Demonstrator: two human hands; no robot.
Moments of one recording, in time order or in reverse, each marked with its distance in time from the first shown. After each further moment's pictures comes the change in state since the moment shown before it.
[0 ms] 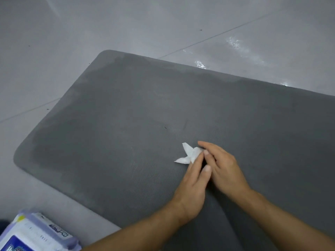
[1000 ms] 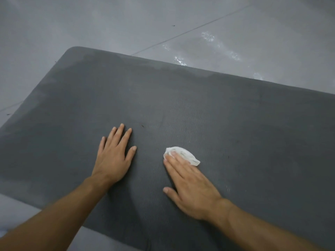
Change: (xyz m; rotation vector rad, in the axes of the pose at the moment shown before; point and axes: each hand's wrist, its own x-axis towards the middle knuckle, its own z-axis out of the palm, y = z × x) left_hand 0.044 -0.040 -0.159 1.170 0.196 0.038; right_hand -0.049 0.008 0.021 -0.701 -0.310 -0.322
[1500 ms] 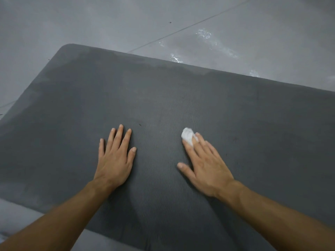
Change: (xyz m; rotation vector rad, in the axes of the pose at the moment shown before) left_hand -0.007 0.007 0.014 -0.031 0.010 0.009; right_hand 0.009 0.047 -0.021 -0.041 -0.074 0.212
